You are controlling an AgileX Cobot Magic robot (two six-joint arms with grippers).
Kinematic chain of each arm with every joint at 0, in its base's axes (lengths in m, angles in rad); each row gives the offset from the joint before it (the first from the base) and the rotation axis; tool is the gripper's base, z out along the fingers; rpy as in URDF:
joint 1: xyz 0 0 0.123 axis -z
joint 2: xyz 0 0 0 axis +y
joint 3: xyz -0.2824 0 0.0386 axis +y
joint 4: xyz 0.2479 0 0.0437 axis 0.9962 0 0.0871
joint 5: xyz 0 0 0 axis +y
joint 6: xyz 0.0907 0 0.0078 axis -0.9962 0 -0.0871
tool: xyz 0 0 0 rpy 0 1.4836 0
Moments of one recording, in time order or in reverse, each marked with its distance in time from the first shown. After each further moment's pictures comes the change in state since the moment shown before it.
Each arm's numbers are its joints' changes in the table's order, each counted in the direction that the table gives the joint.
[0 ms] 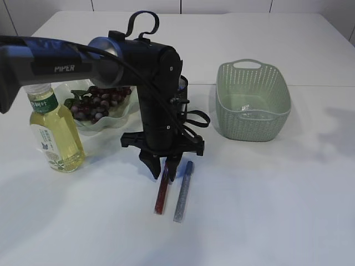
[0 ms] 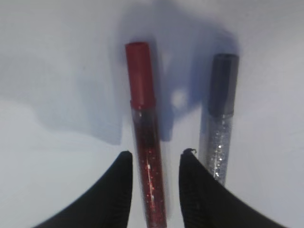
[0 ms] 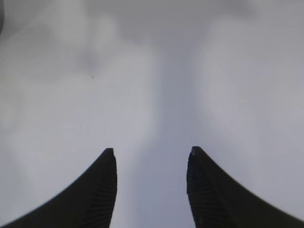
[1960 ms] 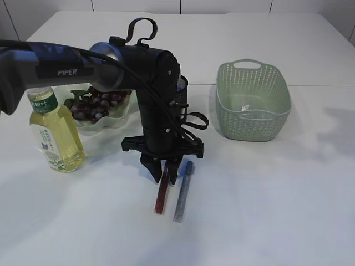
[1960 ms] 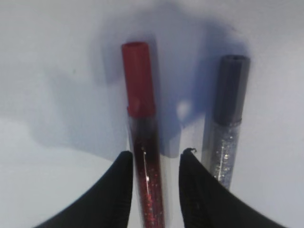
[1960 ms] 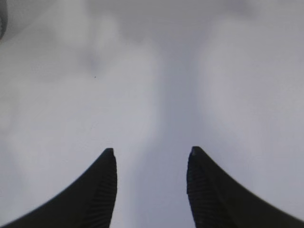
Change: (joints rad) left arm -0.014 0.023 0.000 -0.038 -0.013 -0.025; right arm 0.000 0.000 0.000 0.008 0.000 0.000
